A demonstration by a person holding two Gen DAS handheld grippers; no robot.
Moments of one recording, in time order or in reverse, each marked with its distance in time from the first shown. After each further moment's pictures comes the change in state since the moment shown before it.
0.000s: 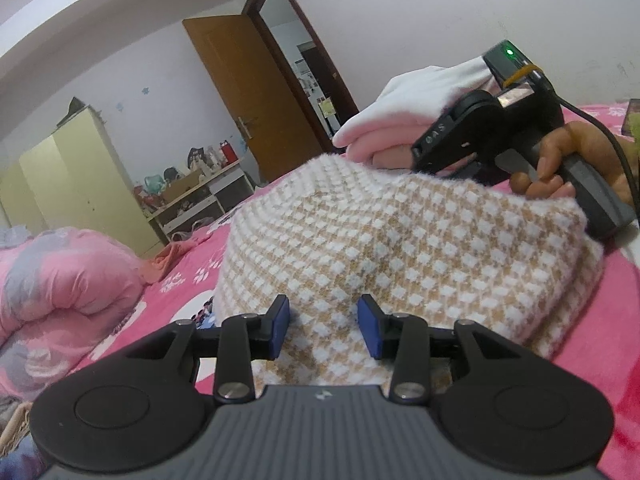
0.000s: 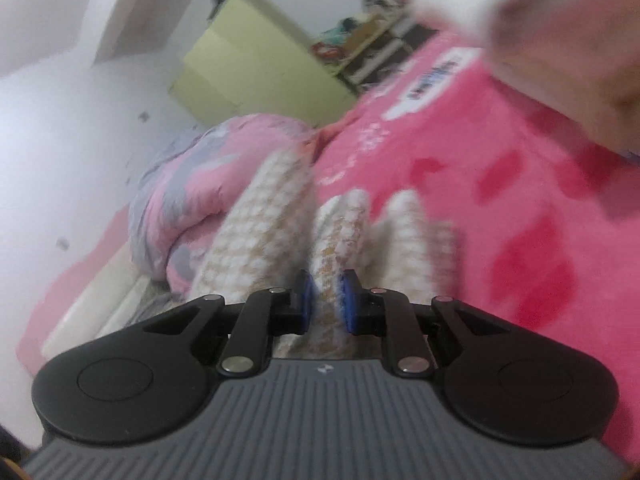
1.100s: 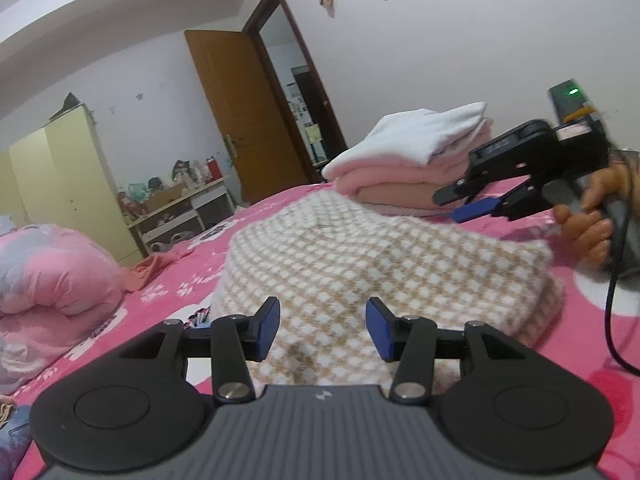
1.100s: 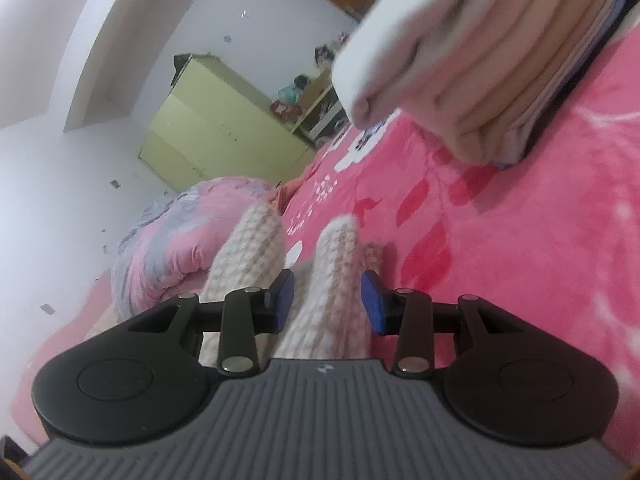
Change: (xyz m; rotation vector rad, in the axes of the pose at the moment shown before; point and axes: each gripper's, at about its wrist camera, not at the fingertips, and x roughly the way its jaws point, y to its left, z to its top) left arm -0.034 0.032 -0.003 -0.078 -0.088 -0.101; right arm -0.086 0.004 -0.033 0.068 -0.192 -0.095
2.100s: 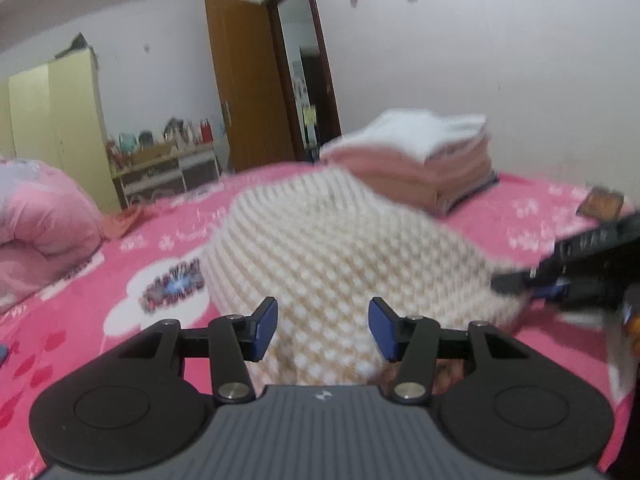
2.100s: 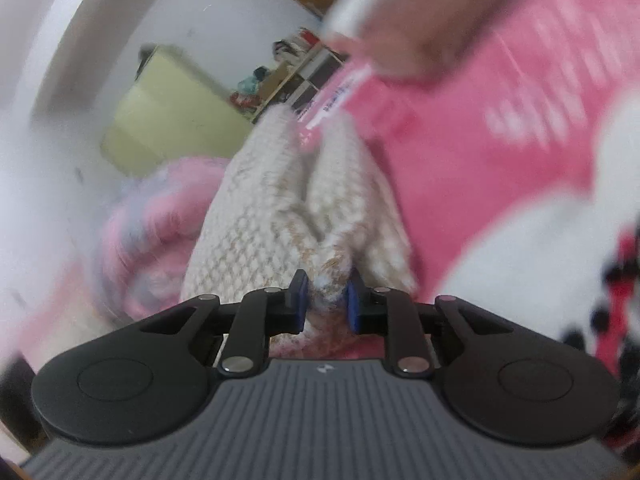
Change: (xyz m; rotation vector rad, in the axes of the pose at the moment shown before) left arm -0.023 0.026 -0.011 -0.172 0.020 -0.078; right arm -0.073 0.036 -0.111 0.100 0.008 -0.115
